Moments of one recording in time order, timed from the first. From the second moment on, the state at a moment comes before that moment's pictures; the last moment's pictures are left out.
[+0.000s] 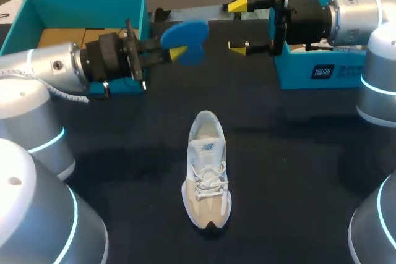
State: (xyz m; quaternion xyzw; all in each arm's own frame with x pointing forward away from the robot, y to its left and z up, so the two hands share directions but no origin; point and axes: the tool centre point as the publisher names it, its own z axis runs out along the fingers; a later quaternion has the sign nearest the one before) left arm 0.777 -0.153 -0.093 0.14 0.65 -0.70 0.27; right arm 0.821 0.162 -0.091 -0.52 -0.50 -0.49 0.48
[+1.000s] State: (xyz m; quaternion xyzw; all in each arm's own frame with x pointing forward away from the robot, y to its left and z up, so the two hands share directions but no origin) left arm 0.786 -0.143 -0.098 -0.19 0.70 -0.69 -0.08; right arm 0.821 0.161 -0.092 -0.52 -0.50 -0.49 0.48
